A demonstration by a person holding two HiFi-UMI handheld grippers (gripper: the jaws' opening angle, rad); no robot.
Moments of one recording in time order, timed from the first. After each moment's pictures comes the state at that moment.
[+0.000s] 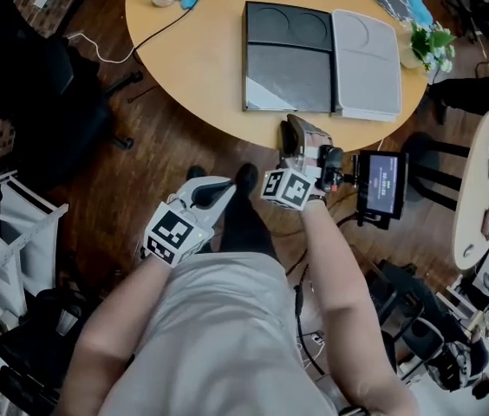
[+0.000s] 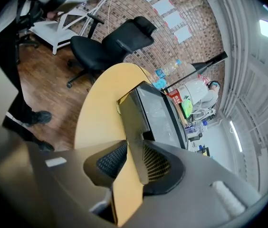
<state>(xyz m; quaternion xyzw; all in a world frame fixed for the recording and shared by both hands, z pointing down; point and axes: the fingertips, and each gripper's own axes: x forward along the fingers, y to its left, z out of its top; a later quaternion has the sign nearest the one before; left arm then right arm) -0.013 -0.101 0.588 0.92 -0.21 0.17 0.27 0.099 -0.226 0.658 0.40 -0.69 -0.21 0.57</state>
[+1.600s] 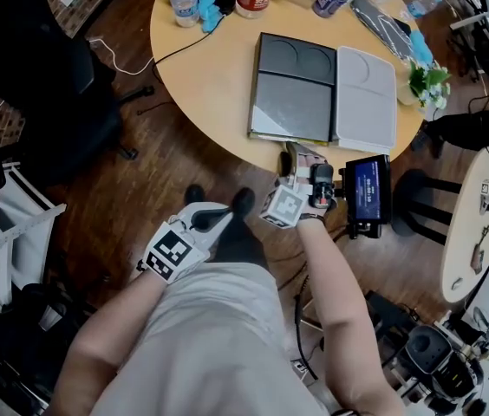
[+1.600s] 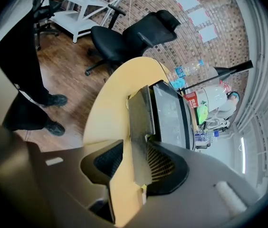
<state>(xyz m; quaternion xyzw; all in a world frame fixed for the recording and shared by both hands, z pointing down) -0.016 -0.077 0.581 0.92 -0.21 0.18 0.27 0.102 -0.217 0.670 0.30 -0.66 -0.22 0.65</state>
